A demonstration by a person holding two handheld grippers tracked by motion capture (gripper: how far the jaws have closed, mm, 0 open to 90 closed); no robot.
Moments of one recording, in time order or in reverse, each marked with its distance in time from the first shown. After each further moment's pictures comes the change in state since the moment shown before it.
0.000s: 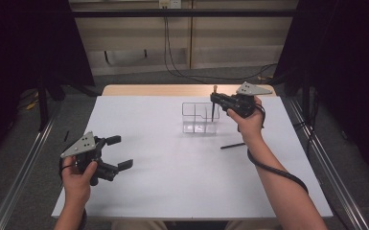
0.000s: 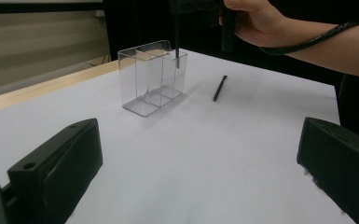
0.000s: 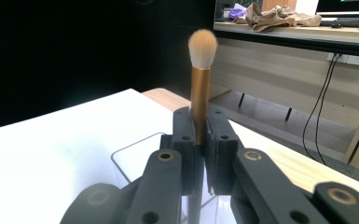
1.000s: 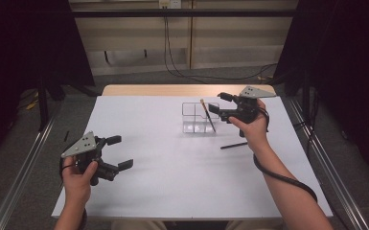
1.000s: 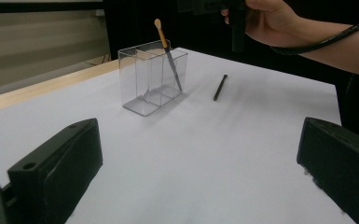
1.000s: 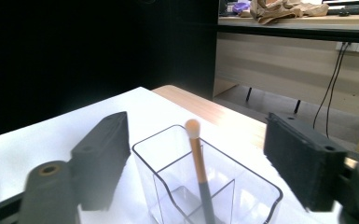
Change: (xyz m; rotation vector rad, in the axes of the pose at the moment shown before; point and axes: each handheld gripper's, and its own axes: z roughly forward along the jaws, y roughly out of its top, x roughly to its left) left arm 0.001 0.000 0.001 0.004 0.000 0.003; right arm 0.010 -0.001 -0.014 0.012 0.015 0.046
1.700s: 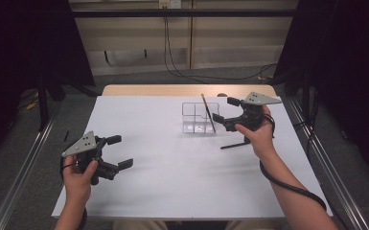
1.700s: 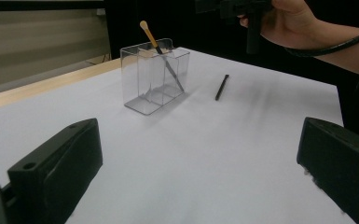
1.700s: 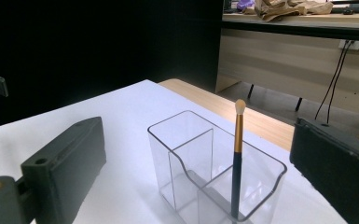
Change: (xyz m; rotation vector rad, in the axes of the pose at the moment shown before) left arm 0.004 -0.003 0.002 -0.005 -0.003 -0.013; right arm 0.011 -0.006 -0.020 0.012 0.011 -0.018
